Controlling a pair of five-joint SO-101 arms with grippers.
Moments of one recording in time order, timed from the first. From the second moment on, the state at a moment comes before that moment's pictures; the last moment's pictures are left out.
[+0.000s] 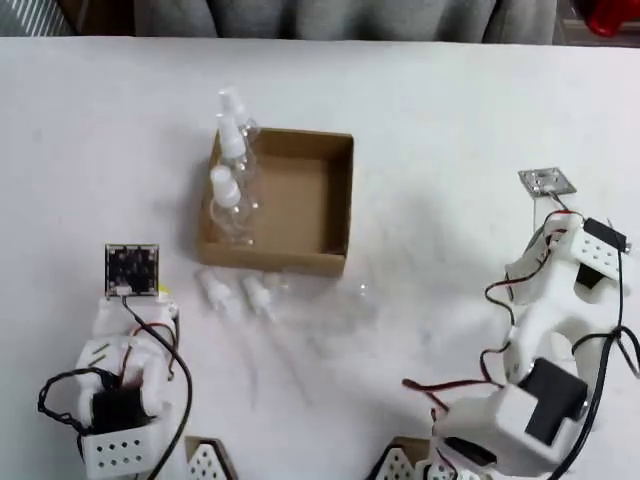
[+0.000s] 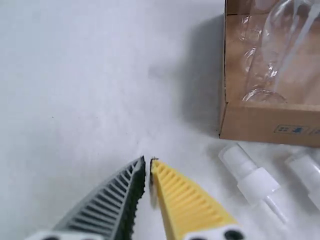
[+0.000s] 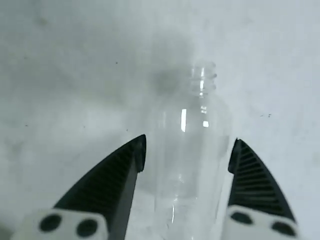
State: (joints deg) left arm -15.9 -103.3 97.3 55.3 -7.0; right arm 29.5 -0.4 25.8 65.8 41.5
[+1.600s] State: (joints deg) left arm -15.9 -103.3 97.3 55.3 -7.0; right arm 31.0 9.3 16.6 64.3 53.1
